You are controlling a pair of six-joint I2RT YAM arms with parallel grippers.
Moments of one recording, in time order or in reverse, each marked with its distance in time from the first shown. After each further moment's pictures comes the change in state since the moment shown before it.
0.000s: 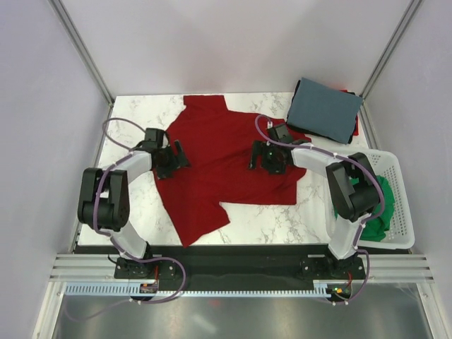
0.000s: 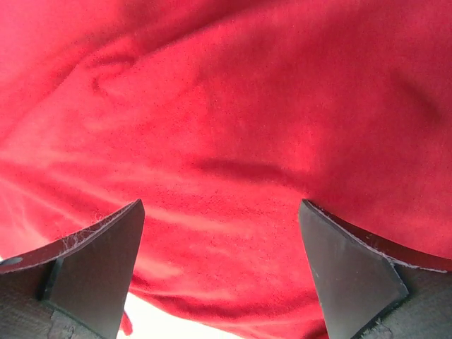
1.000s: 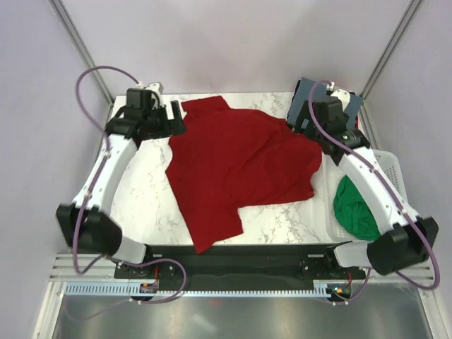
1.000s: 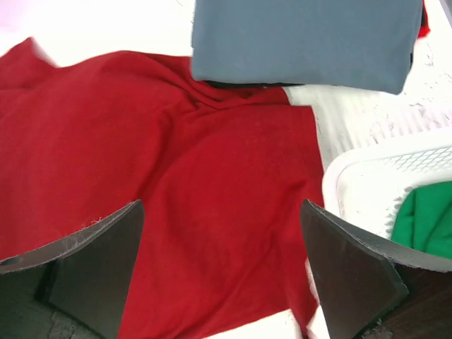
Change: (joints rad) left arm -0.023 -0.216 0.479 -0.423 -0.079 0.251; right arm -0.122 -0.461 0.187 -0.280 0.505 -0.049
